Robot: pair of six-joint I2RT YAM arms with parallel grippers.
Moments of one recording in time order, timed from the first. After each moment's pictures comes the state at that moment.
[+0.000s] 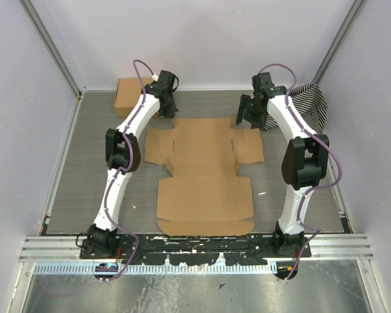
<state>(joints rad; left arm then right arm) -0.37 2.55 2.47 -0.91 -0.12 -0.54 0.16 1.98 1.80 -0.88 -0.08 0.35</state>
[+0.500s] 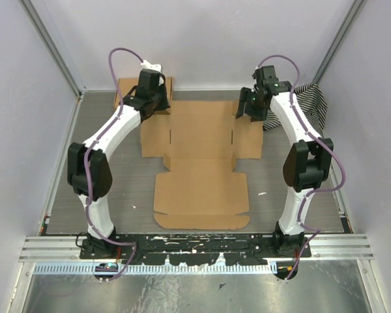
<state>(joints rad) -0.39 1.98 1.79 -0.47 -0.12 -0.37 0.16 1.96 1.86 -0.89 -0.13 0.31</state>
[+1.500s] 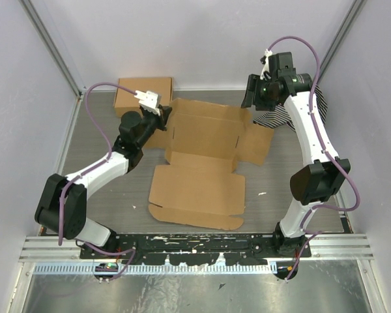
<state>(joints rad) -0.46 1.48 0.91 0.62 0.05 -0.06 0.16 1.78 1.98 -1.04 -0.16 0.26</state>
